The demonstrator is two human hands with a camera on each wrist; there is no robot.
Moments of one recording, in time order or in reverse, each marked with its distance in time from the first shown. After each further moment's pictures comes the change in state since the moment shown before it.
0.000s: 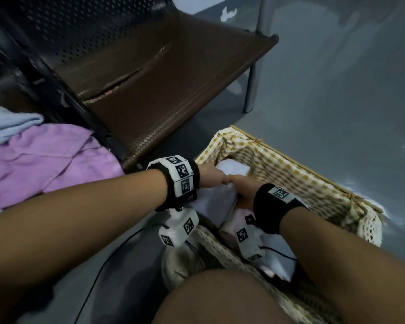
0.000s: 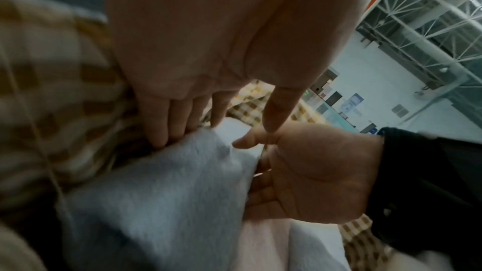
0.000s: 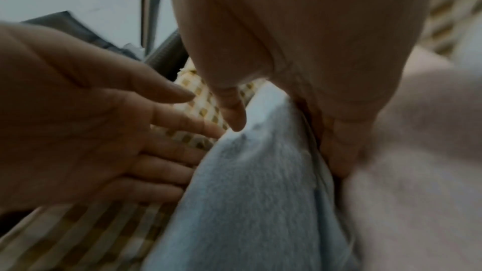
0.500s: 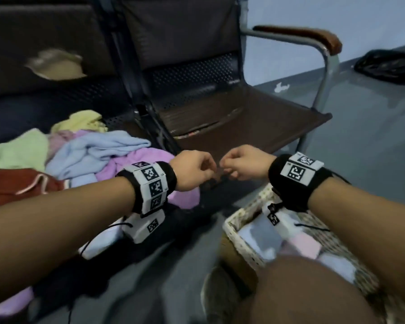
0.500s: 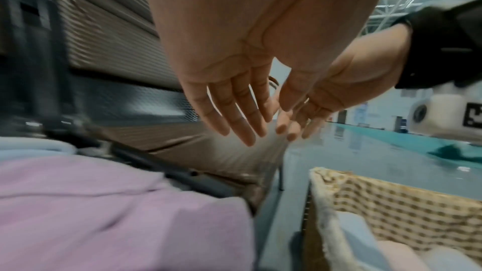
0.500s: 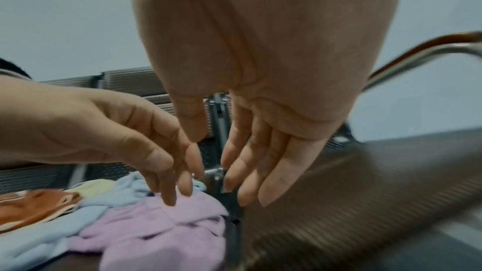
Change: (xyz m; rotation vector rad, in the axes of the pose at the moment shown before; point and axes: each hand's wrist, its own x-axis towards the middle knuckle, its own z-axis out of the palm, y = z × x) left_hand -0.190 -0.124 -0.103 0.003 0.640 0.231; right_hand -0.191 -0.148 0.115 -0.730 -0.188 -0.760
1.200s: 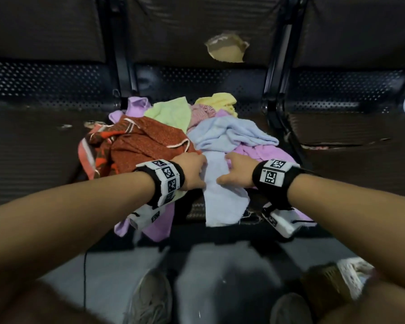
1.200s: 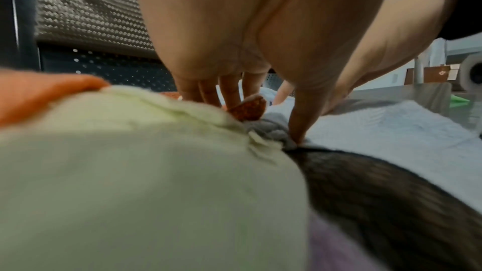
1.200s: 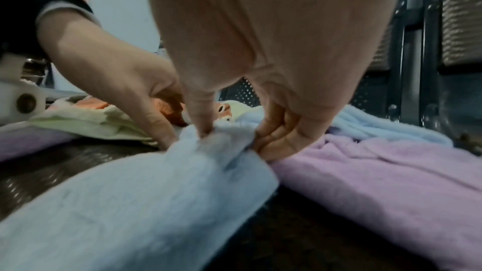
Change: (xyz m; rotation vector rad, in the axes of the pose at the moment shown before) left_hand -0.174 -0.236 -0.052 0.260 0.070 -0.500; right_hand 0.076 -0.160 0.251 -0.760 -0.254 -0.388
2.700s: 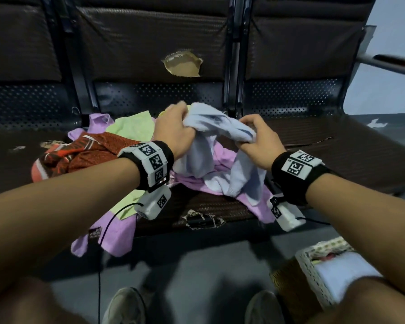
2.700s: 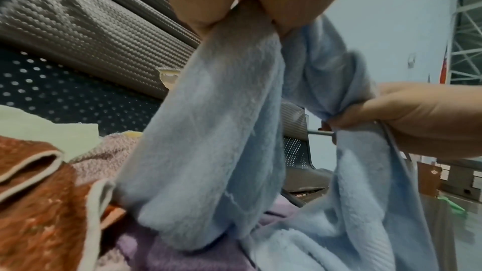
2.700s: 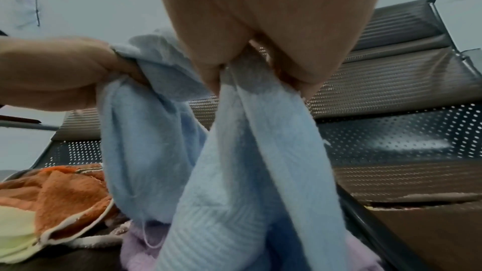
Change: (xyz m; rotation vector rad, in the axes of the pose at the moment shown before) left_hand 0.031 0.078 -0.075 -0.574 0.801 0.046; right_hand -0.055 0.101 -0.076 0.412 0.655 -0.079
